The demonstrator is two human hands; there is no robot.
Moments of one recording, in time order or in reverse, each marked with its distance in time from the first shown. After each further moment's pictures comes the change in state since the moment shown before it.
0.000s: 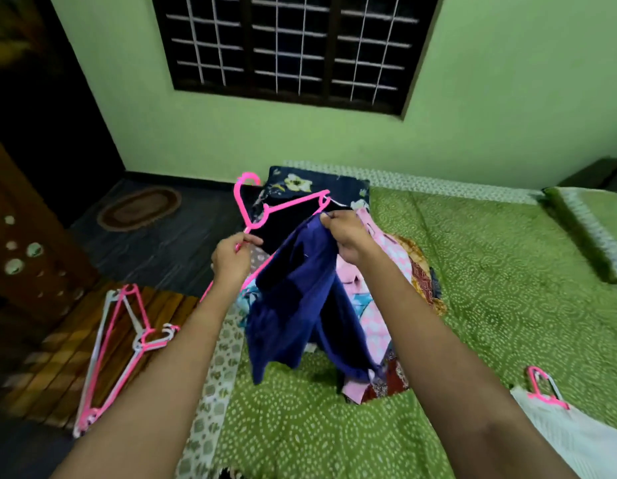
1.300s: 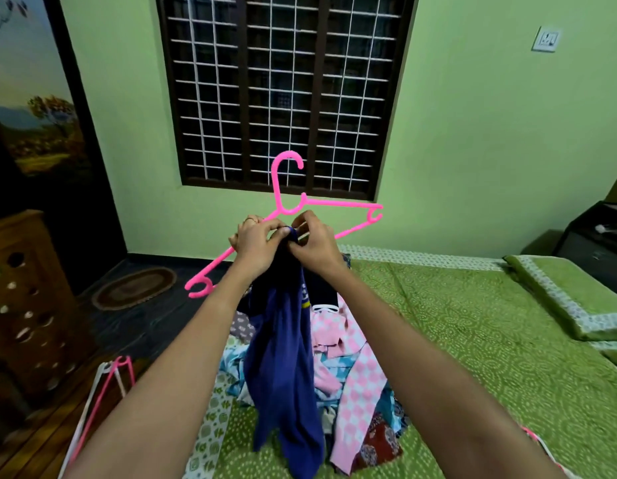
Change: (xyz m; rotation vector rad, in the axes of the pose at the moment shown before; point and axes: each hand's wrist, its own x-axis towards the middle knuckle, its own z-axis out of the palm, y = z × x) left_hand -0.051 0.174 -0.024 0.355 0.012 0.440; right_hand -0.118 -0.109 -0.022 -0.486 0.137 -0.727
